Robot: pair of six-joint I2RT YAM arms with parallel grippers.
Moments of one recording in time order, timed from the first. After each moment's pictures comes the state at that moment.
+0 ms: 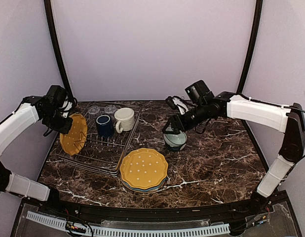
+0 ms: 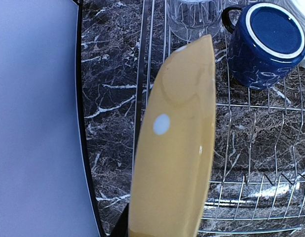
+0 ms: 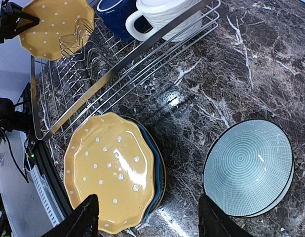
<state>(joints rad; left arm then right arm) -0.18 1.24 1.14 -0.98 -0.30 0.06 0.72 1.66 1.38 -0.57 -0.42 0.18</state>
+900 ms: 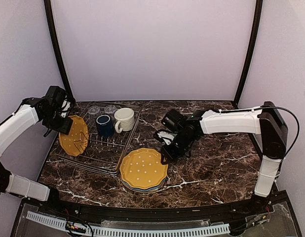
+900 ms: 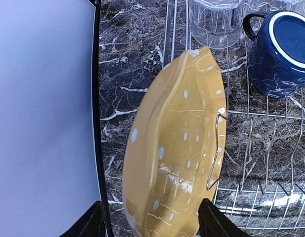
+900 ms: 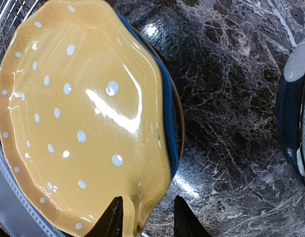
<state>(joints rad) -0.17 1.24 1.11 -0.92 -0.36 0.06 0.91 1.86 1.36 -0.73 -0.25 0.24</state>
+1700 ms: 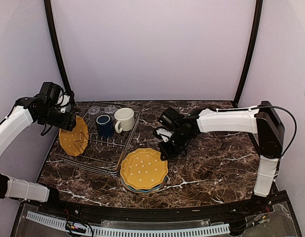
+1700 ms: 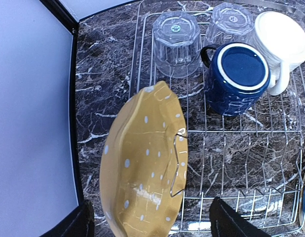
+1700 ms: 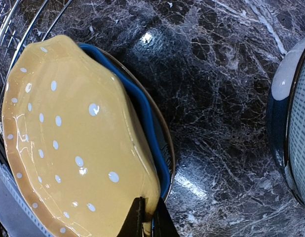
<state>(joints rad) -0.17 1.16 1.13 -0.89 -0.20 0.06 0.92 1.90 1.42 -0.72 -0.22 0.34</state>
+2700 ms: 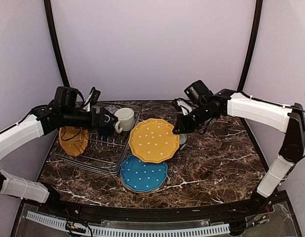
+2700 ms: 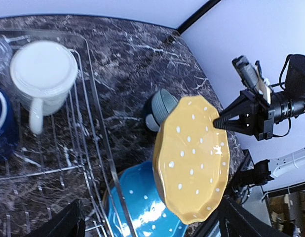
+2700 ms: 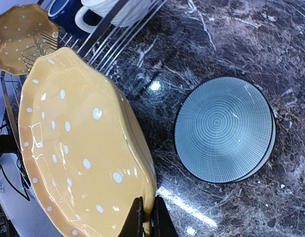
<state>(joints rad) -0.44 1.15 1.00 -0.42 0.44 -0.45 0.74 1.65 1.41 -0.73 -0.26 0.35</state>
